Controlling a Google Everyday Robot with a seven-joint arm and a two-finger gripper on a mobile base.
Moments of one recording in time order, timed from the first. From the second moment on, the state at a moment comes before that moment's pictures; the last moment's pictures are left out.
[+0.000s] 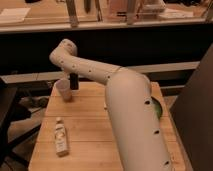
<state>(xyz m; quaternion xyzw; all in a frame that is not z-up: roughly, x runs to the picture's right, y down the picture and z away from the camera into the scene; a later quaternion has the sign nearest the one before) -0.183 -0.124 0.877 -0.03 -0.09 -0.74 0.67</state>
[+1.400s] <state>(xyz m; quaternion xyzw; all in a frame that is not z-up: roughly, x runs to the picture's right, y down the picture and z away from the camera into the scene) -0.267 -0.129 0.874 0.11 -0.17 -0.79 0.57</state>
